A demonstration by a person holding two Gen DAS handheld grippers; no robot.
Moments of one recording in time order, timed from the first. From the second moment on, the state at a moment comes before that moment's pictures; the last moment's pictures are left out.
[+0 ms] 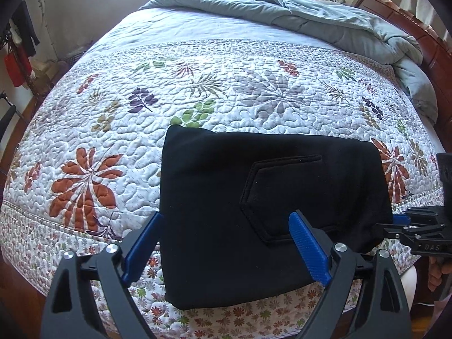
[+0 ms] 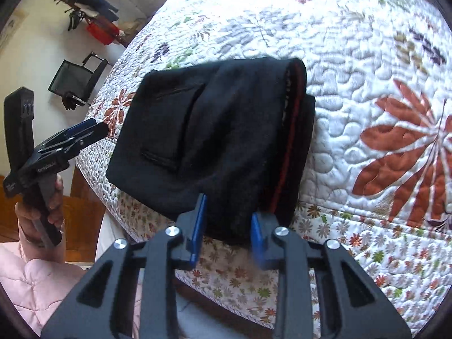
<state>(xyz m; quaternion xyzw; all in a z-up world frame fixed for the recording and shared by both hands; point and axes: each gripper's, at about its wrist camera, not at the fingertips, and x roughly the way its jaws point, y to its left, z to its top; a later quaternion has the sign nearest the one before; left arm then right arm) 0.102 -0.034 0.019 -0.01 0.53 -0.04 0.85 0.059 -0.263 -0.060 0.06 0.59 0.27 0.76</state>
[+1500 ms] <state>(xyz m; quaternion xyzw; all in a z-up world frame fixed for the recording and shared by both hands) 0.087 0.065 -0.087 -0.21 0.64 -0.09 0.73 0.062 -0.286 -0.093 0.10 0.62 0.20 0.76</state>
